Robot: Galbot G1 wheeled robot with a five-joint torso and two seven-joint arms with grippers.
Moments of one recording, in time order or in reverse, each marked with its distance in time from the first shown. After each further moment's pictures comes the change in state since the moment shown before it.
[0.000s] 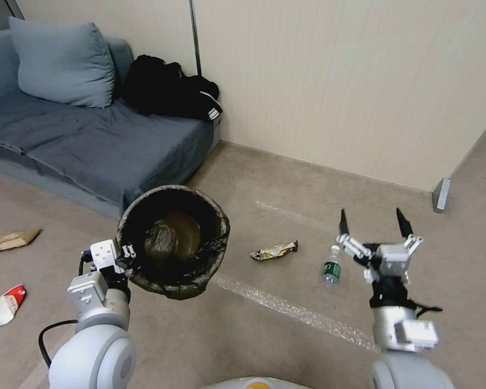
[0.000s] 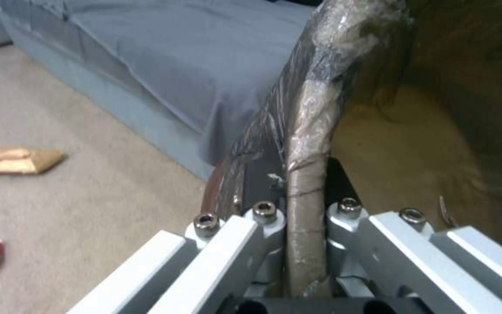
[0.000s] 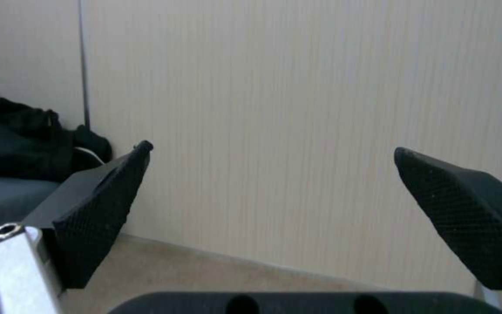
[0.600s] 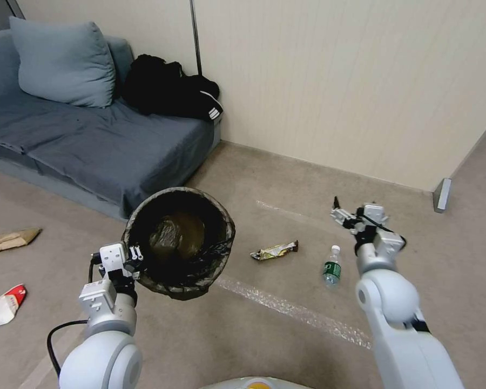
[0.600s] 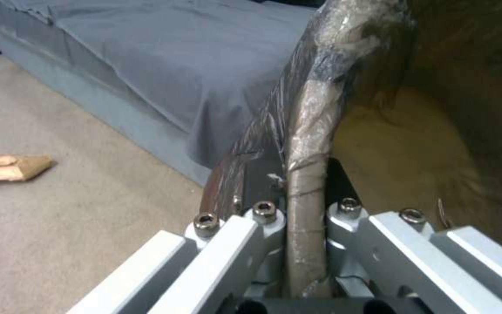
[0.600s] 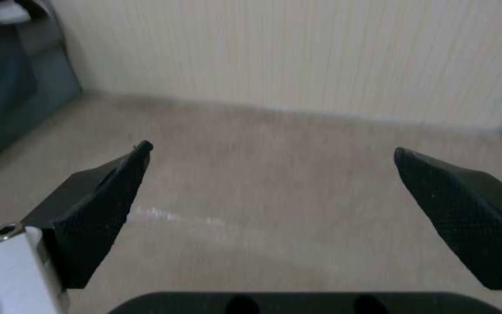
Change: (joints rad) left arm 0.021 -0.011 0.032 0.034 0.052 -0.067 0.029; right arm 0.399 -0.145 -0.095 -0.446 0.287 -0.427 0.169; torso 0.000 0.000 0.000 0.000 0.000
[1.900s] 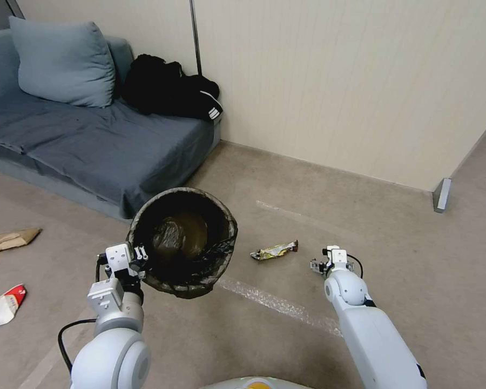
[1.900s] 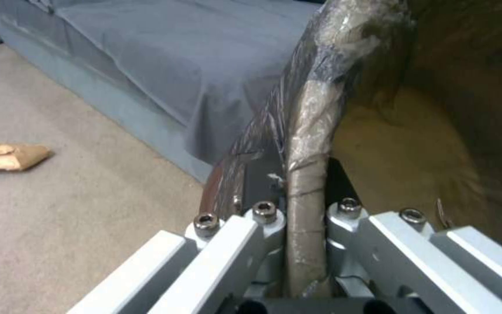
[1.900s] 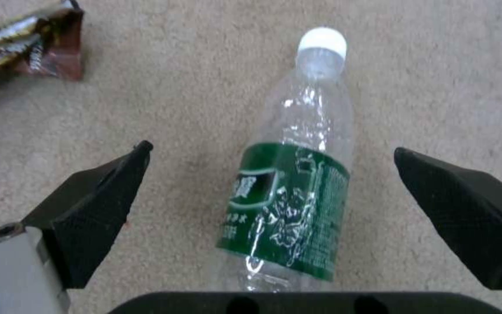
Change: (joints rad) left arm -0.019 -0.011 0.027 0.021 -0.004 -0.004 -0.036; right arm 0.153 0.017 -0.093 -0.561 -0.049 -0.155 0.009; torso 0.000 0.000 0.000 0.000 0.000
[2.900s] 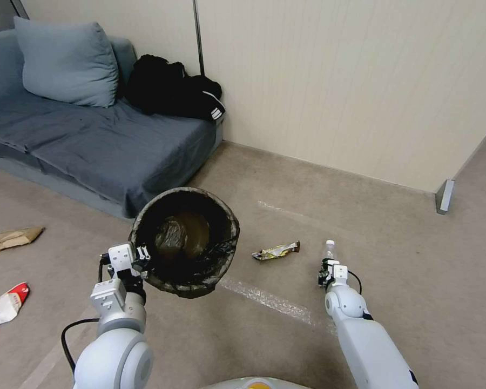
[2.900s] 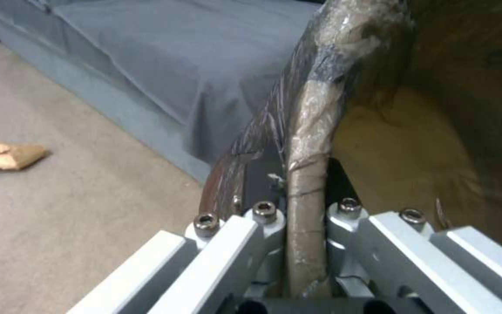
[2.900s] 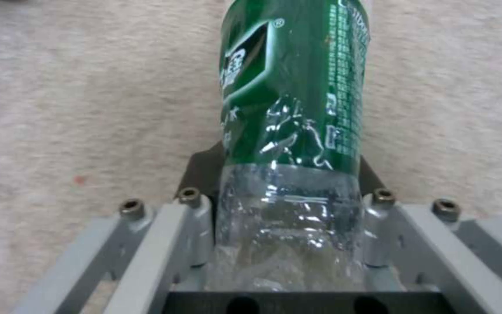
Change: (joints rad) left arm -0.007 0.007 0.023 0.011 0.001 -0.006 -0.005; right arm 0.002 0.032 0.058 -0.170 -0.026 0.138 -0.056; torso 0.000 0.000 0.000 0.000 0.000
